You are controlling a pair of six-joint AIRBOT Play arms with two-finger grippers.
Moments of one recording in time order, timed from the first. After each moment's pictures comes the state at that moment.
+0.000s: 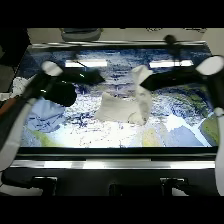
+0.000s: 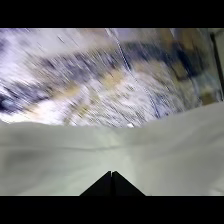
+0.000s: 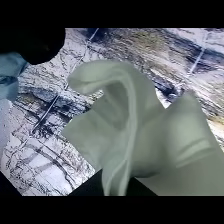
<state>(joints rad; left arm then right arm) -0.27 -1.61 1.73 0.83 -1.02 -1.52 0.08 -1.38 1.51 -0.85 1.19 1.02</state>
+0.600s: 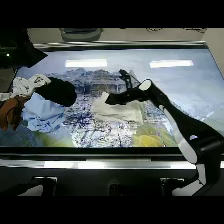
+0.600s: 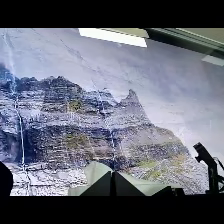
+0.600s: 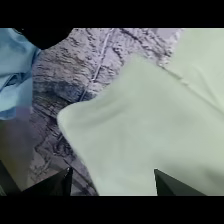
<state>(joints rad) 0.04 -1.28 1.72 1.00 -1.12 -1.53 0.30 -1.77 1.51 -0.68 0.97 1.09</state>
